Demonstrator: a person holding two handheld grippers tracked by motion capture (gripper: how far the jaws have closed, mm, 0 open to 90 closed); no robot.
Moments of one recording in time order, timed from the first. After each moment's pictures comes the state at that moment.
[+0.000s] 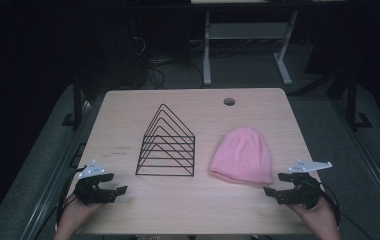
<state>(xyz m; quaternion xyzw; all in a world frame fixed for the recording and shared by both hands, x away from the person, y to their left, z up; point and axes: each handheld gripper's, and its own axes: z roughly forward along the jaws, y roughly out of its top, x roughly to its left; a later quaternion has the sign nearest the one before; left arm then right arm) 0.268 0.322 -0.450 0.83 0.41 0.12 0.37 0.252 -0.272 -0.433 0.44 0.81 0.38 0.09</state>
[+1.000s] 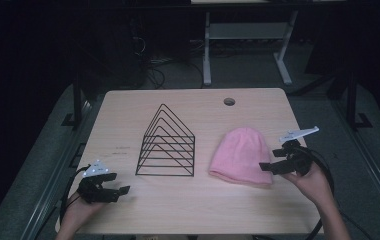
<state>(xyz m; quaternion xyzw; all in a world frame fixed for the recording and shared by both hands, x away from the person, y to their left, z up) 0.272 0.315 -0.451 0.83 0.40 0.11 0.36 0.325 -0.264 -0.399 0.43 0.84 0.34 0.07</state>
